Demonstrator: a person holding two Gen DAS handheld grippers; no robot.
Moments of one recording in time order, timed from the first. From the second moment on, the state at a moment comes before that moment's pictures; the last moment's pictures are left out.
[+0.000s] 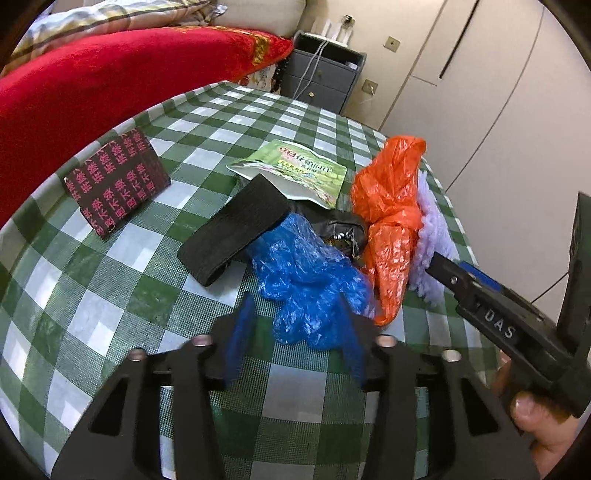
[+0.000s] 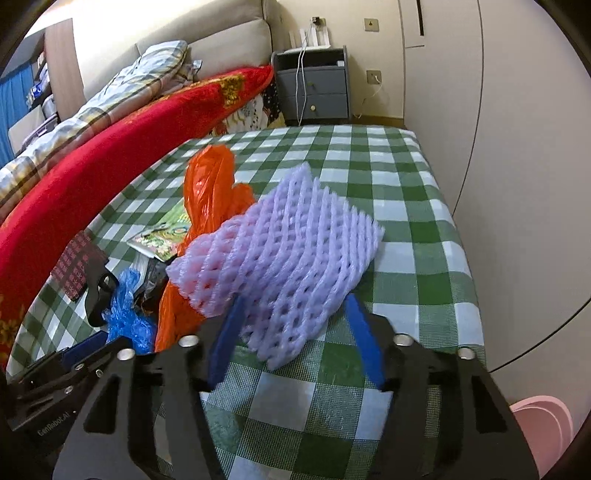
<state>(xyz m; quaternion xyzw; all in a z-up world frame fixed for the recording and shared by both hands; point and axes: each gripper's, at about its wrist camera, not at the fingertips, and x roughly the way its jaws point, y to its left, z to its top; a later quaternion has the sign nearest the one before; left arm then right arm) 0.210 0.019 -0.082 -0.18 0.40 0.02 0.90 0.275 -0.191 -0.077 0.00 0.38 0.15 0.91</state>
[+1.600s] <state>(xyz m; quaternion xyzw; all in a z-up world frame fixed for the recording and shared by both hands) 0.168 0.037 -0.023 -0.15 0.31 0.06 0.94 0.264 -0.141 -0.041 -0.03 0.34 0.16 0.93</state>
